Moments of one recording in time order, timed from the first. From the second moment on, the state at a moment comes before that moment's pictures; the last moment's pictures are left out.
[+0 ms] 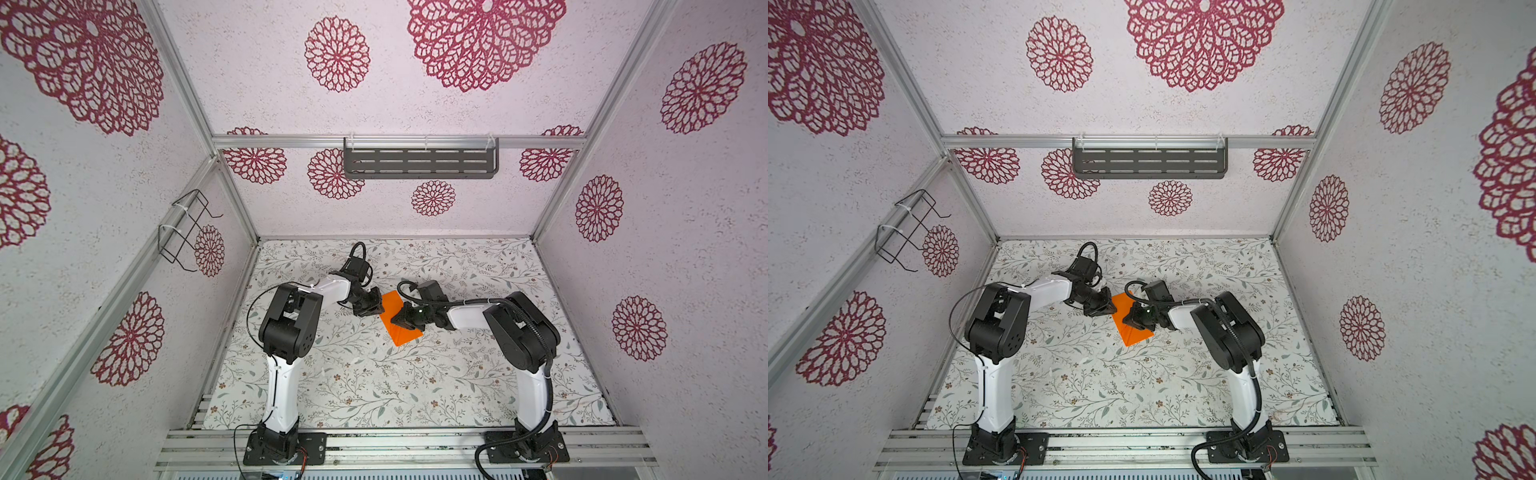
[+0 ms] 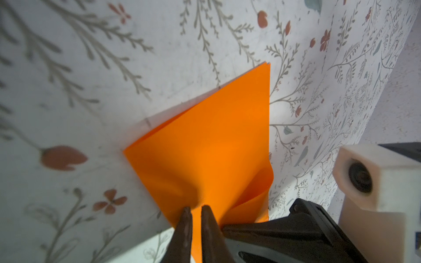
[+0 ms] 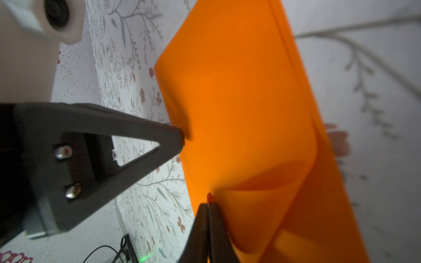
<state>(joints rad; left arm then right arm) -0.38 2.13 1.43 -0.49 0.45 -0.61 0.59 2.04 1.10 0.13 -0.53 0.87</state>
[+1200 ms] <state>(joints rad) -0.39 1.90 1.23 -0.42 0.40 -0.69 0.60 2.04 1.09 0.17 -0.53 0.91</state>
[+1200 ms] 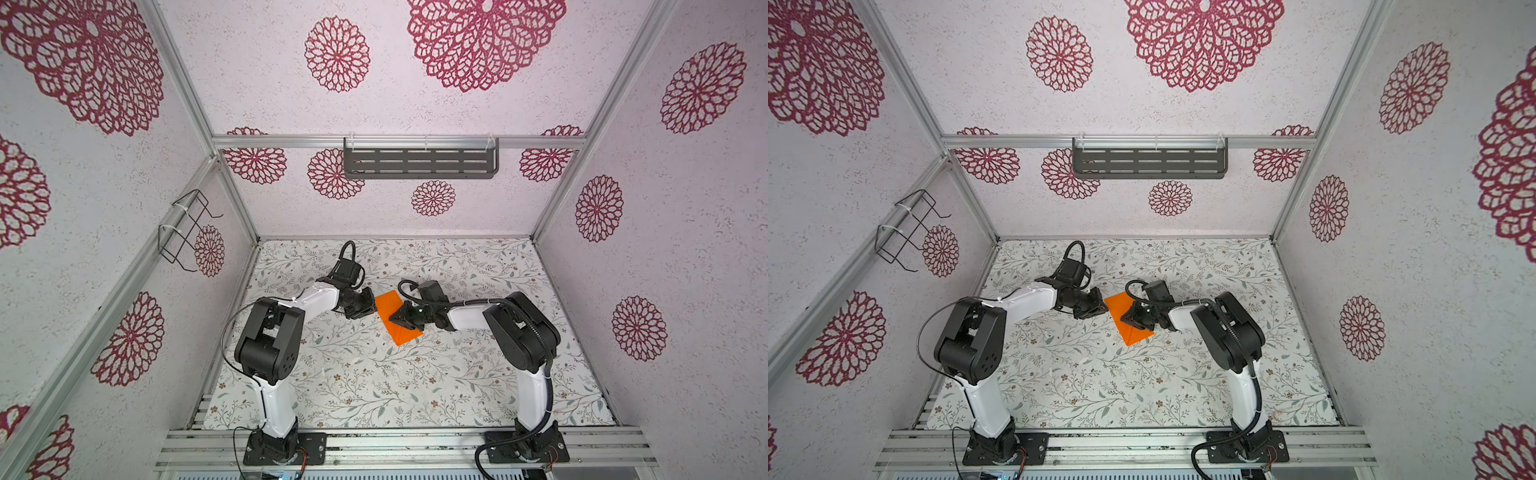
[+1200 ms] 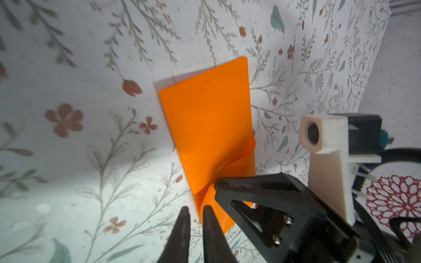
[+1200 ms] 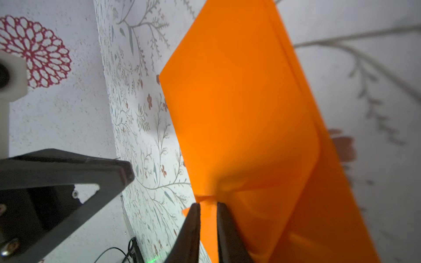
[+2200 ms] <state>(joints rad) -0.46 2.04 1.28 -0.46 0.43 -0.66 0.59 1.99 1.09 0.09 -0.53 0.83</state>
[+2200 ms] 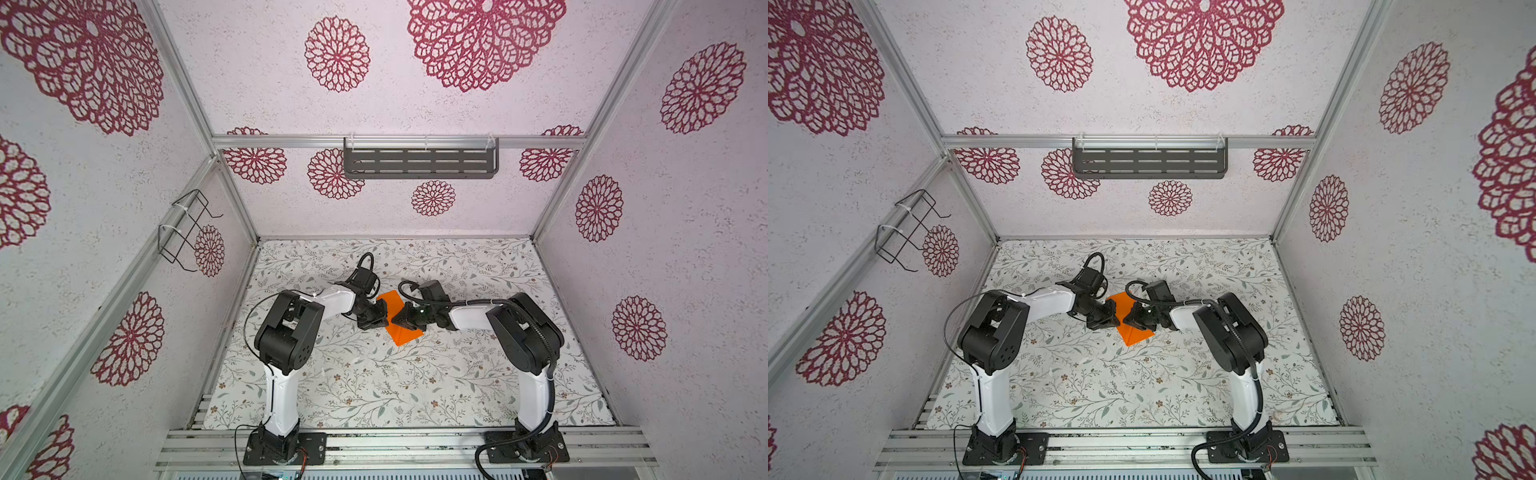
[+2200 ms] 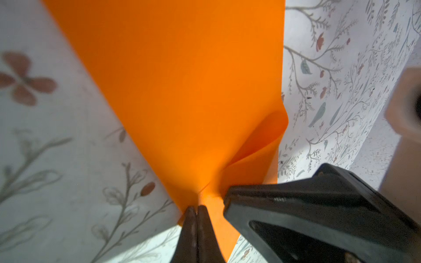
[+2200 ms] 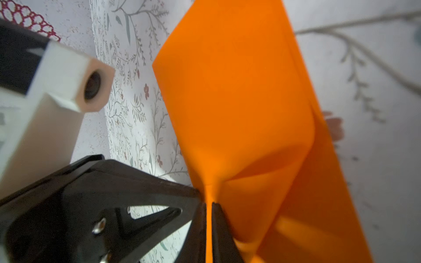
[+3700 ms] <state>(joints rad) -0.47 2.05 1.31 -0.48 0.44 -0.65 0.64 2.01 1.31 -0.35 -0.18 0.58</state>
